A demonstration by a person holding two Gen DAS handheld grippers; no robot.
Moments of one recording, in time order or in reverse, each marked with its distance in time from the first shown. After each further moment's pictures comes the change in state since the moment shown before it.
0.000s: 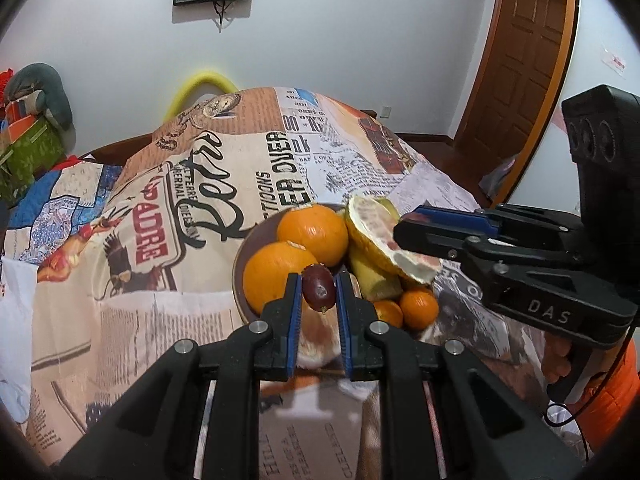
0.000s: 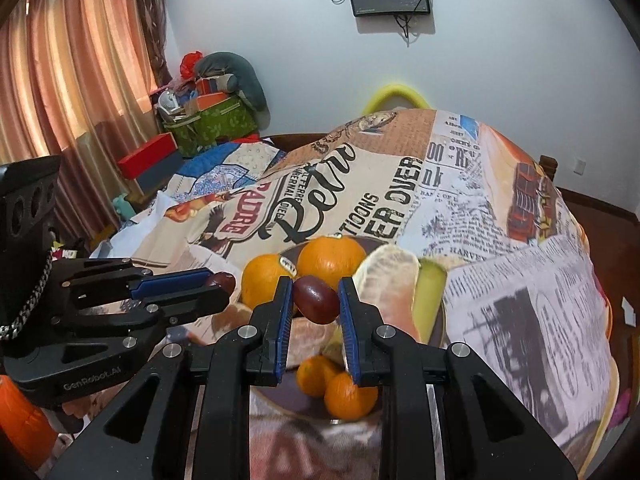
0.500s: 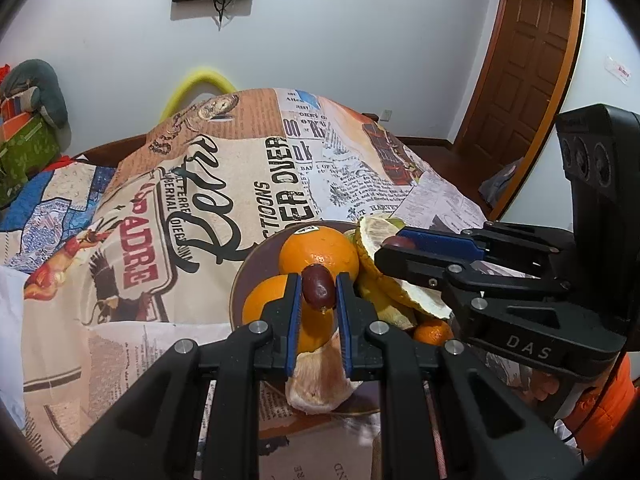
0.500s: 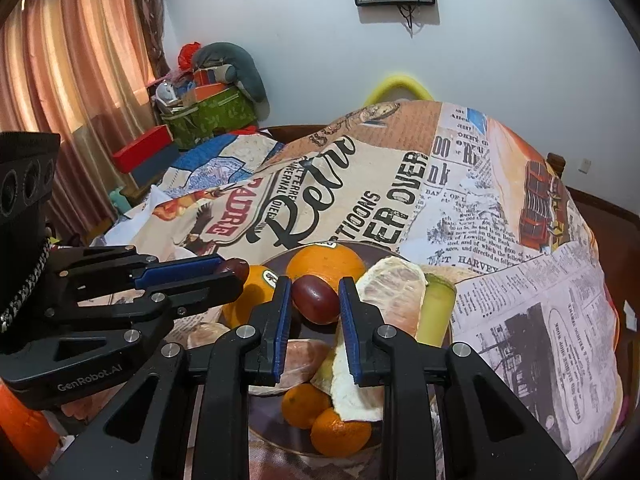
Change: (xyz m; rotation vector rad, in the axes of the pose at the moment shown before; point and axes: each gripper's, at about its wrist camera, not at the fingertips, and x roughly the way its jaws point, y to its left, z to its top) left arm 0.027 0.010 0.017 -0.015 0.002 -0.018; right arm 0.023 -0.007 0.008 0.000 0.035 0.005
